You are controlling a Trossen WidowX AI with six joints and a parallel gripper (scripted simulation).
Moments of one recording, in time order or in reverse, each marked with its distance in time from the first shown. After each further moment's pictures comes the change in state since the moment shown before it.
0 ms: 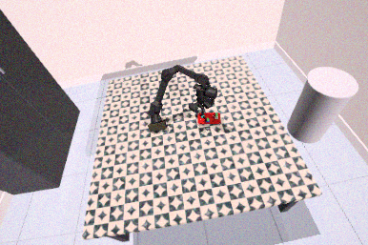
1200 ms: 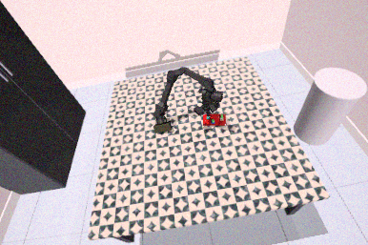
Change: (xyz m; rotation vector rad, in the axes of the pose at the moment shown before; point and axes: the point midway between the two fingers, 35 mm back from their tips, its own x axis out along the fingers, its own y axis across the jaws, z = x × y) arm 0.021 0.000 -0.001 0.001 0.003 -0.001
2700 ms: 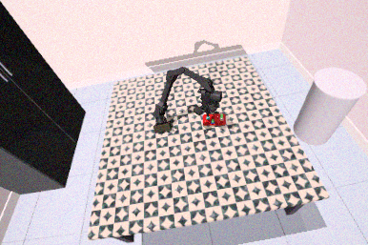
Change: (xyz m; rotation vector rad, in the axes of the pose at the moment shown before) arm 0.005 -0.002 0.001 0.010 -0.006 0.008
